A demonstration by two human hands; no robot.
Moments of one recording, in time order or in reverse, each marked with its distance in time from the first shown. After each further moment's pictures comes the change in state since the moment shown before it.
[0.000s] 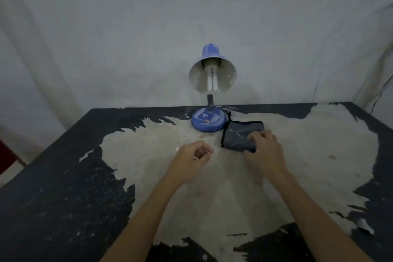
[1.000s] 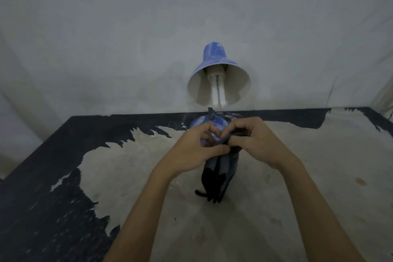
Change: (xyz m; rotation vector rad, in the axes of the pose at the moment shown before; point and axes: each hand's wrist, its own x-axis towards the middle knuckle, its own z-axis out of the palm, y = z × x) left_hand 0.086 0.039 -0.041 -0.199 -0.189 0.012; right_hand 0.072 -0.080 -0.051 0.748 -0.308 -0.212
